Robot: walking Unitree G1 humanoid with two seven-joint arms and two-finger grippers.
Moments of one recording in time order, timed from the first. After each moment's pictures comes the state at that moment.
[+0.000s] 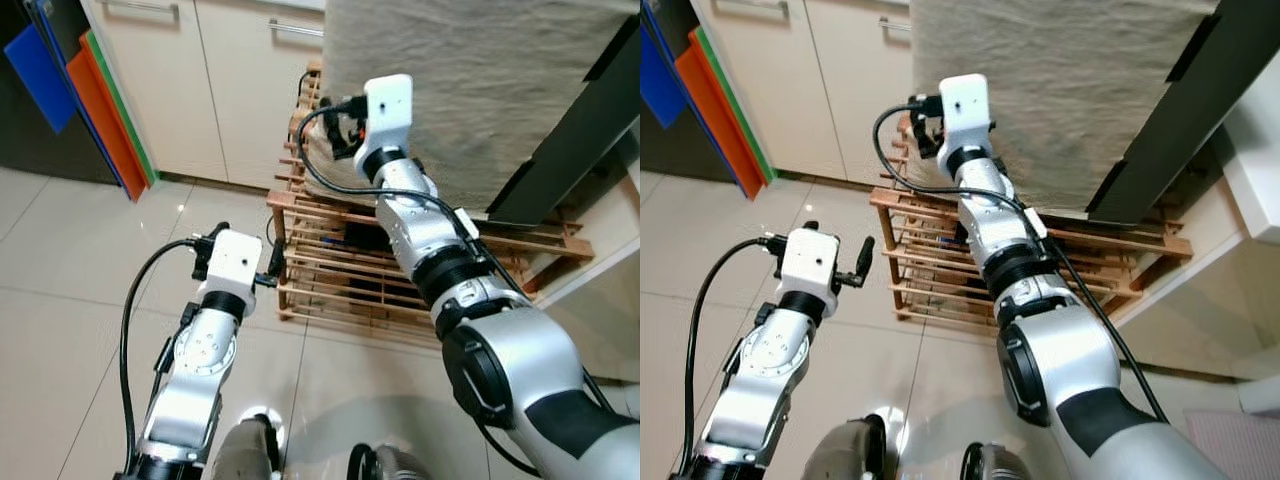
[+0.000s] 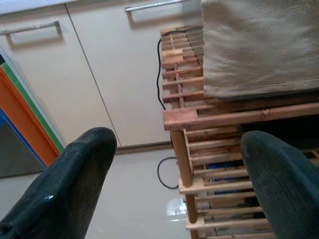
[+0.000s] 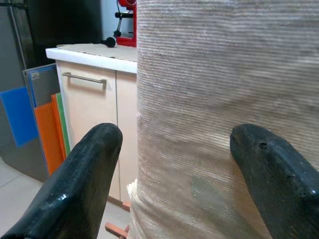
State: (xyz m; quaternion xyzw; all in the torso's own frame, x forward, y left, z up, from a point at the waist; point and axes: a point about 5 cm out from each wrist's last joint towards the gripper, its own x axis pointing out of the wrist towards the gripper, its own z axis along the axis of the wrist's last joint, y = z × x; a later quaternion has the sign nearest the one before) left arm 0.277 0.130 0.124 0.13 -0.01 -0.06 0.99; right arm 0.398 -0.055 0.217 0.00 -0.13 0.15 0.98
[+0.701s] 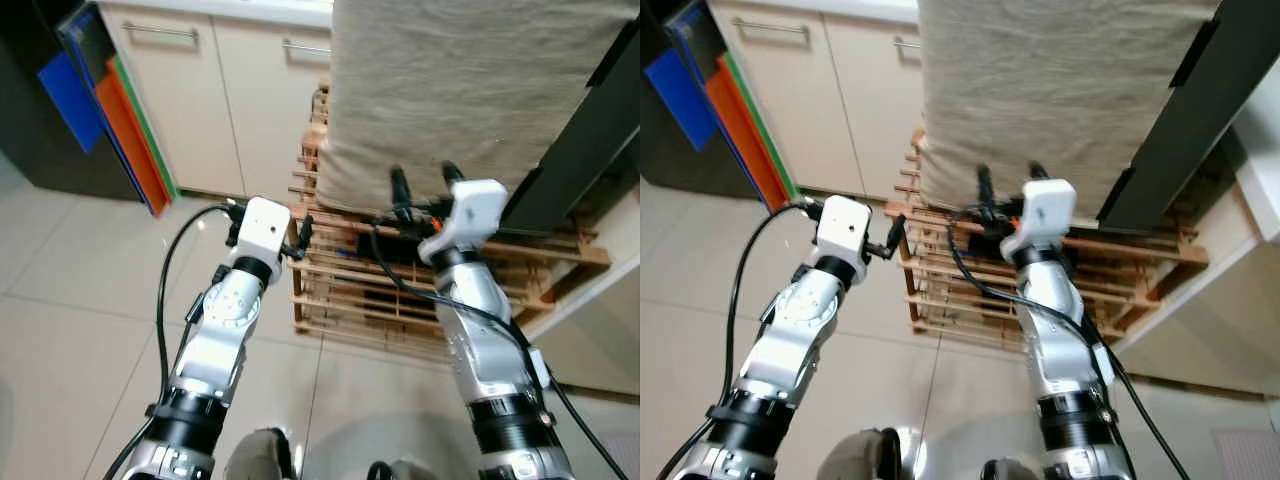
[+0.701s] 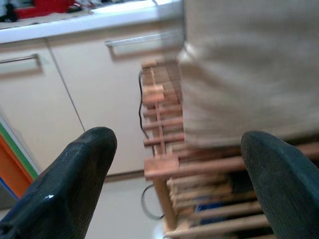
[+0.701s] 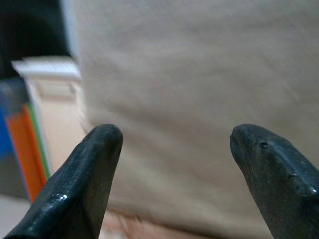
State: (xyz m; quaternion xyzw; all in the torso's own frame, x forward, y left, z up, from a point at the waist) left arm 0.317 0.109 0.128 0.08 -0.01 -0.12 0.99; right arm 0.292 -0.149 0.123 0.01 -0.11 0.06 0.99
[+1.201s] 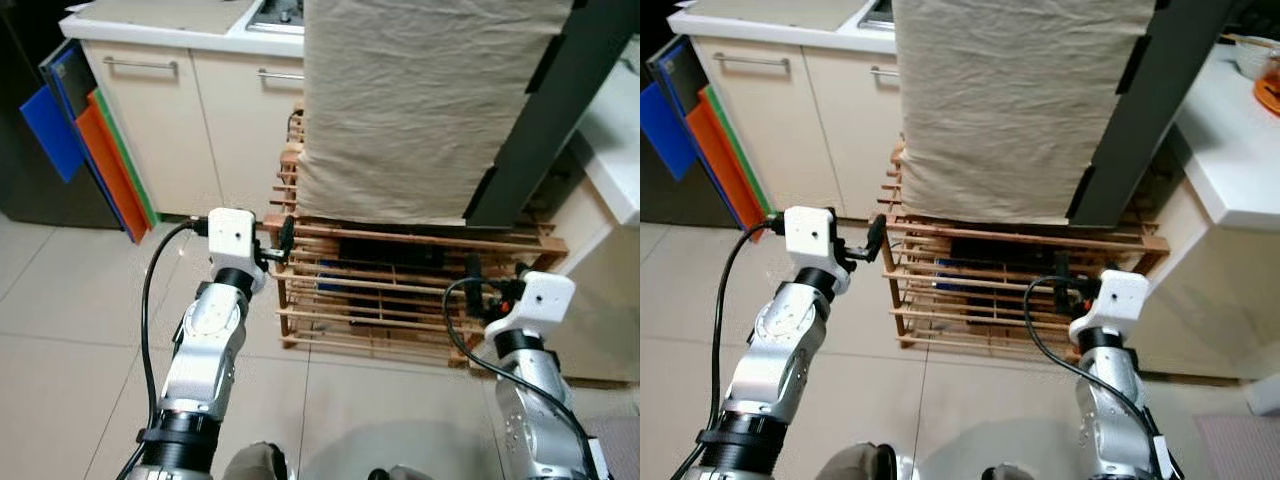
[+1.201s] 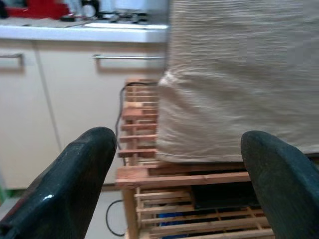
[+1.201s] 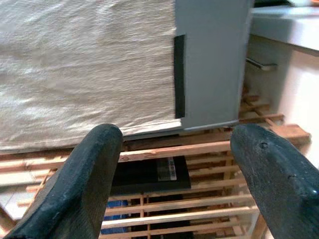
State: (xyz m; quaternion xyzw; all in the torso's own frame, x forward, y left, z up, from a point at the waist) left arm 0.299 0.126 0.118 0.02 -0.02 -0.10 1.00; right arm 0.255 -0.199 0.075 0.05 -0.02 -0.07 1.00
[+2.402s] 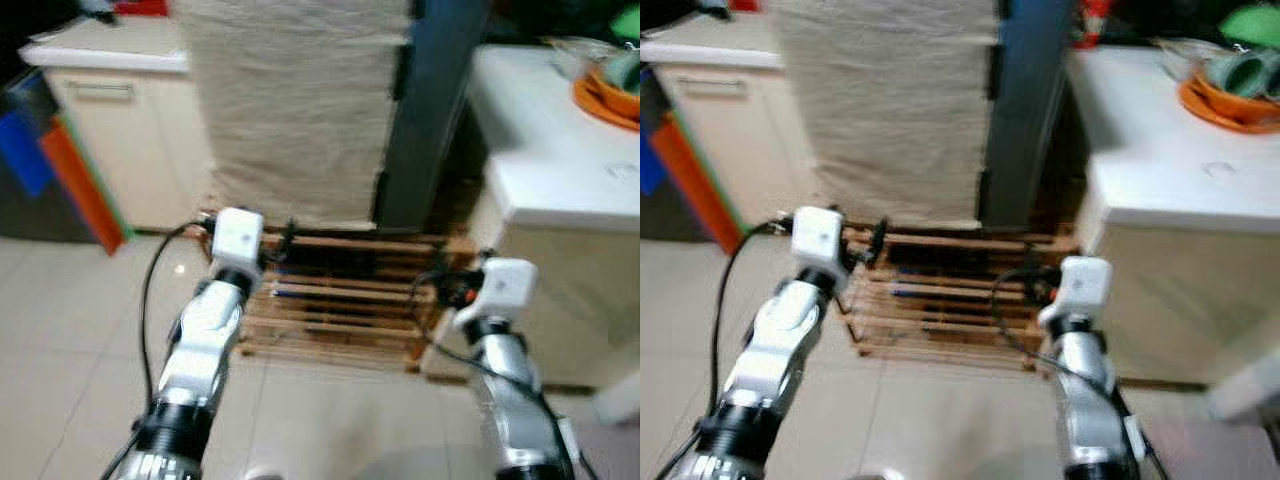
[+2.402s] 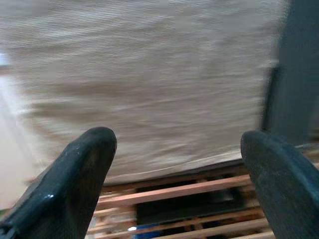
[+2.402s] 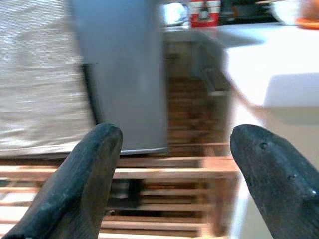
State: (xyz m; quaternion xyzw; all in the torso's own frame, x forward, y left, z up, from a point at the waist) left arm 0.309 0.128 0.111 0.05 -0.02 -0.11 0.99; right arm 0.268 -0.170 0.081 0.02 -0.02 0.00 1.00
